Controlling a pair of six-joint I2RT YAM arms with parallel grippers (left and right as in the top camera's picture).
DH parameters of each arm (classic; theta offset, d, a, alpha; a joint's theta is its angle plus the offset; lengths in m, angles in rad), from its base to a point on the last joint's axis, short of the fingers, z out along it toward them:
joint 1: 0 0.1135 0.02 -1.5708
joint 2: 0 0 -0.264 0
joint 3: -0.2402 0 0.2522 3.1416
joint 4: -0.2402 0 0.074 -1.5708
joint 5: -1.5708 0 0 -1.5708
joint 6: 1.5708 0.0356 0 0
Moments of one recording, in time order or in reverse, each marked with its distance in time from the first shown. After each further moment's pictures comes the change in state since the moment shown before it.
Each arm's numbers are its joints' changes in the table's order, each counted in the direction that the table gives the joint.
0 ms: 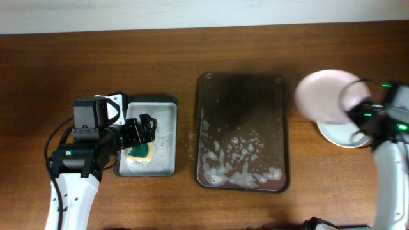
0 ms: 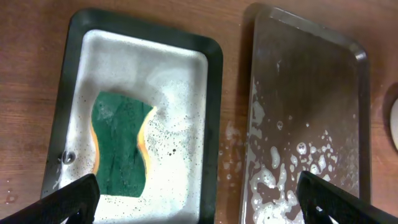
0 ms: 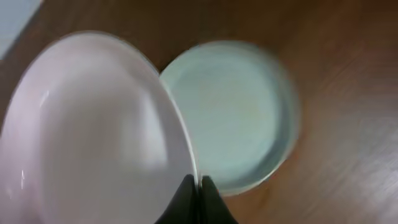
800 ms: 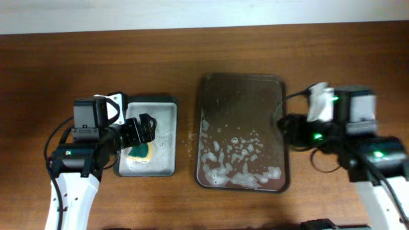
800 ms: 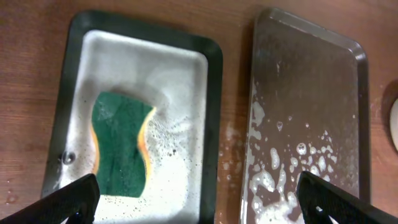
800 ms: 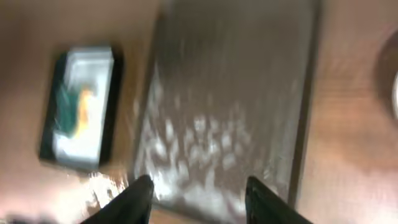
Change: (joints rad) left arm 0.000 0.000 -0.001 0.001 0.001 0.000; right arm 0.610 -0.221 -0.156 -0.422 0.315 -0.268
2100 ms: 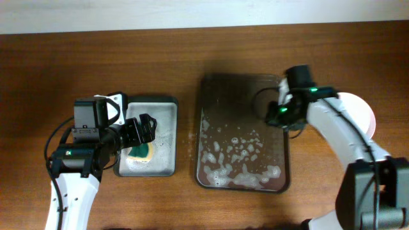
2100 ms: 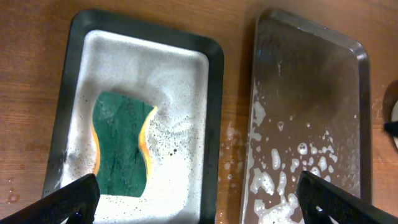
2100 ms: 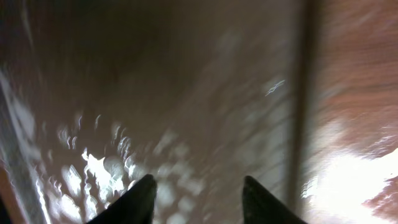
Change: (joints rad) left arm 0.000 0.000 0.000 -0.001 0.003 0.000; right arm -0.097 0.599 0.048 0.296 -0.075 0.037
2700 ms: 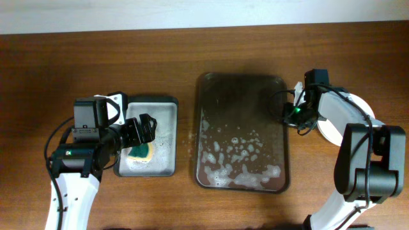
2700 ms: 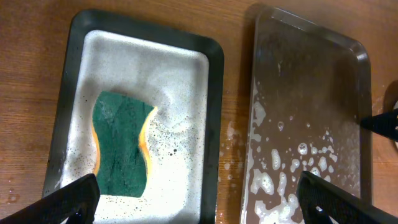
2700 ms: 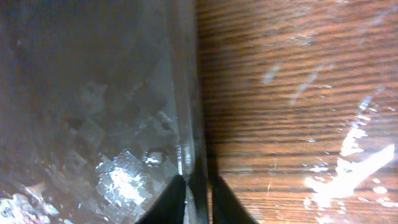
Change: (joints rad) left arm 0.000 0.000 0.000 0.000 0.000 0.000; right arm -0.125 0.227 0.000 0.111 0.013 -0.164
